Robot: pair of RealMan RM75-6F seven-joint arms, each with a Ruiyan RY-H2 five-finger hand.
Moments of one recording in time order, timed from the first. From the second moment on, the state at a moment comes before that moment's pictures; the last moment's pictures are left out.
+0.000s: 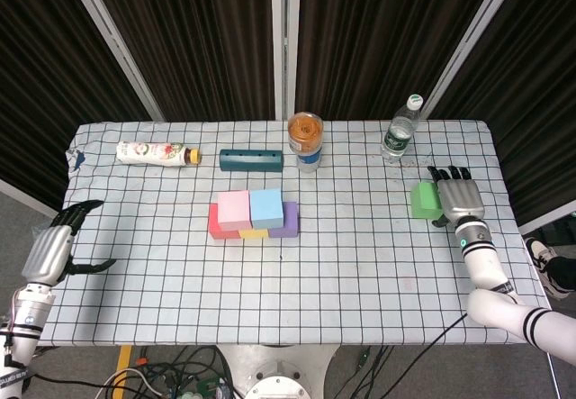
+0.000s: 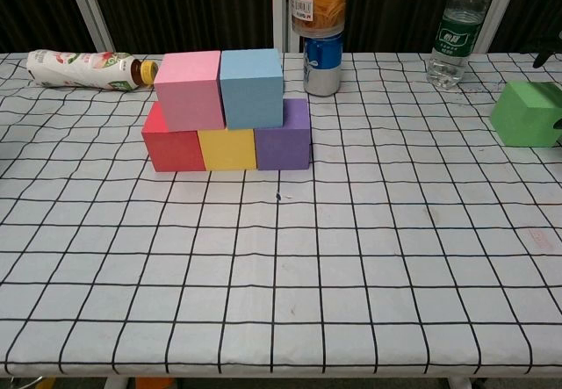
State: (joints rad) left arm -0.25 -1.11 -0.10 -1.67 1.38 1.27 -0.28; right arm 0.80 -1.30 0.04 -1.32 -0.67 0.85 -0.40
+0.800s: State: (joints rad) left arm -0.23 -1.10 -0.11 -1.68 1.36 1.30 -0.29; right arm 0.80 -1.29 0.15 -1.48 -0.97 0.81 -0.24
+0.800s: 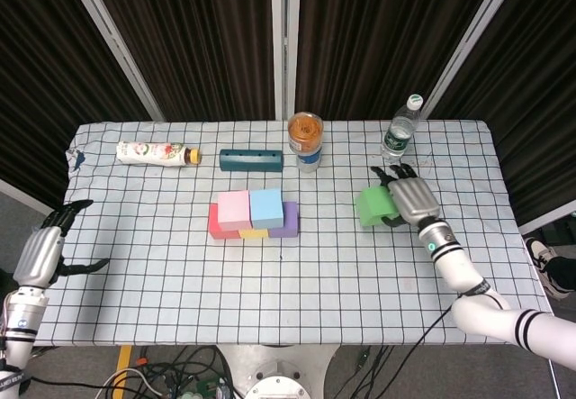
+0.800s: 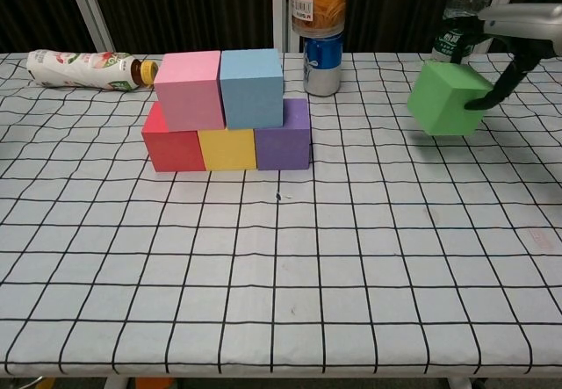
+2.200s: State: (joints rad) left arm -0.20 -1.12 -0.10 -1.66 1.36 1.31 -0.29; right arm 0.97 -1.45 0.04 -1.26 -1.30 0.70 -0.25
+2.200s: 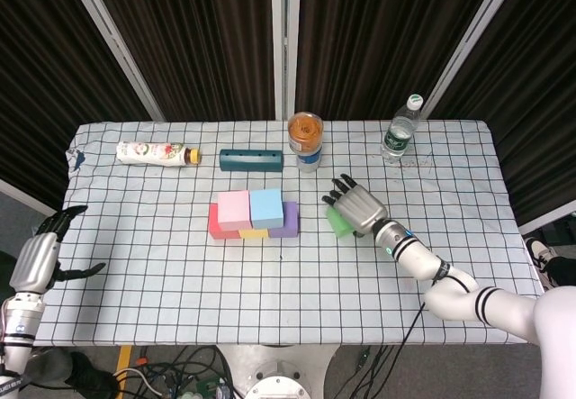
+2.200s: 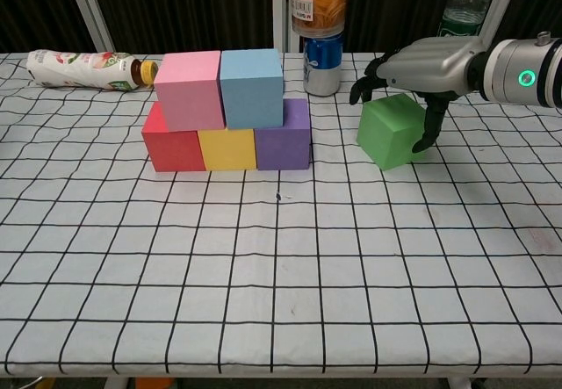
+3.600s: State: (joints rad) left arm -0.19 -1.09 -0.10 -1.71 1.36 1.31 -0.29; right arm 0.90 -1.34 0.03 -1.26 -1.57 0.97 0.10
